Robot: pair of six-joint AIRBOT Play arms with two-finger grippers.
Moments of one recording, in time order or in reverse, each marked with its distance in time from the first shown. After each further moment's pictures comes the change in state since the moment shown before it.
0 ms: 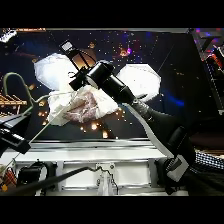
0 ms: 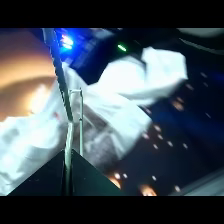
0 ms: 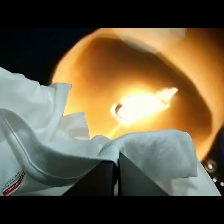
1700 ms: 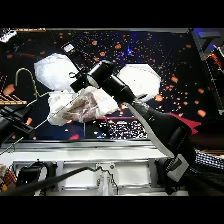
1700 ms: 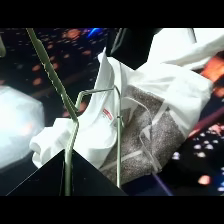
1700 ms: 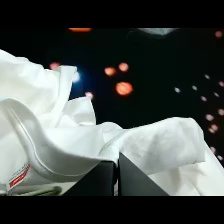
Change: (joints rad) left arm -0.003 -0.082 -0.090 0.075 0.150 0.349; right arm -0.007 0.001 0.000 0.036 0.049 0.007
